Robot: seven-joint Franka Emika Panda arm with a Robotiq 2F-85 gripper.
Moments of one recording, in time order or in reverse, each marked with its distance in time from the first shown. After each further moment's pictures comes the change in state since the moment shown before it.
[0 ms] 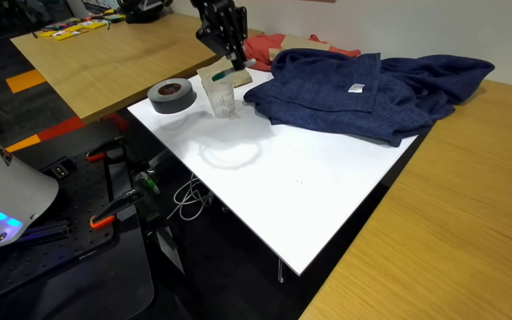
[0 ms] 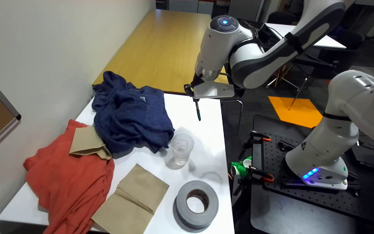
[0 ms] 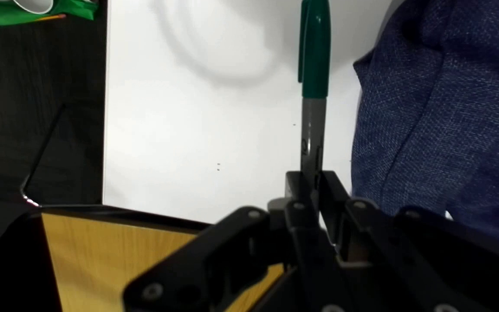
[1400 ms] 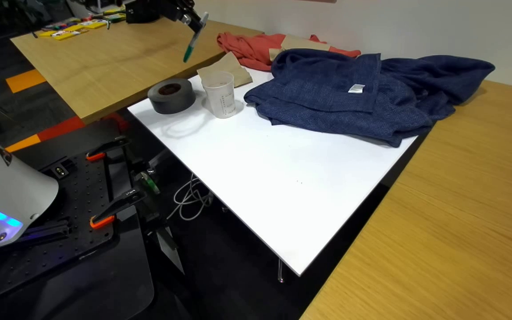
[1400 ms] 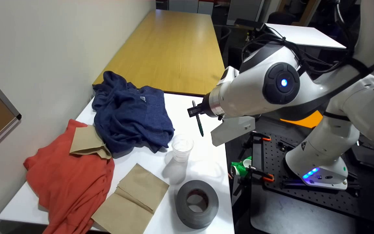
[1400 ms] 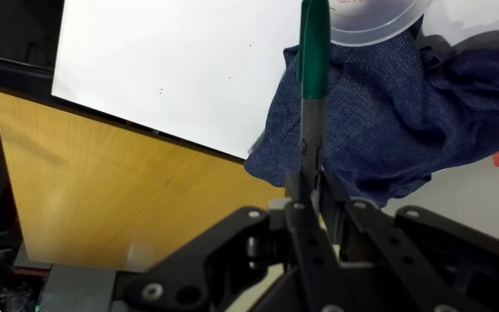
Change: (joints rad) arm -0.122 -0.158 0.562 -0.103 -0.486 -0.188 0.493
